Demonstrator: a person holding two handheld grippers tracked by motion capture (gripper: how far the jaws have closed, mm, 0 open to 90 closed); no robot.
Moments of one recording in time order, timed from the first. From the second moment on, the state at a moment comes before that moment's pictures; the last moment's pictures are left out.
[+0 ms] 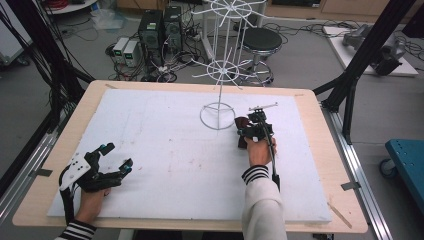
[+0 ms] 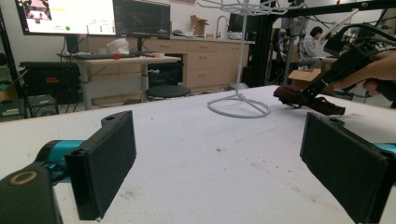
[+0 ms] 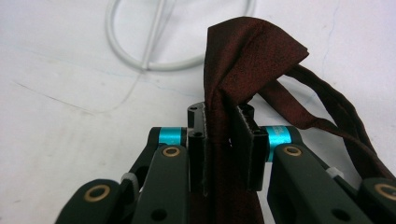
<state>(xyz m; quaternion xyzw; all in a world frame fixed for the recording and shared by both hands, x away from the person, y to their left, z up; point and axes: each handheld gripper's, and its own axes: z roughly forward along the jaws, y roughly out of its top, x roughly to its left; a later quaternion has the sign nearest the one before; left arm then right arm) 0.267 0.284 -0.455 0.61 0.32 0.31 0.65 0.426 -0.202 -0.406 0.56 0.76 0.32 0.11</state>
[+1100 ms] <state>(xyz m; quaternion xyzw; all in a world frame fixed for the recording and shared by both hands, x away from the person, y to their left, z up) 0.267 0.284 -0.455 0.61 0.32 0.31 0.65 0.390 -0.238 -0.356 0.49 0.69 0.52 0.14</state>
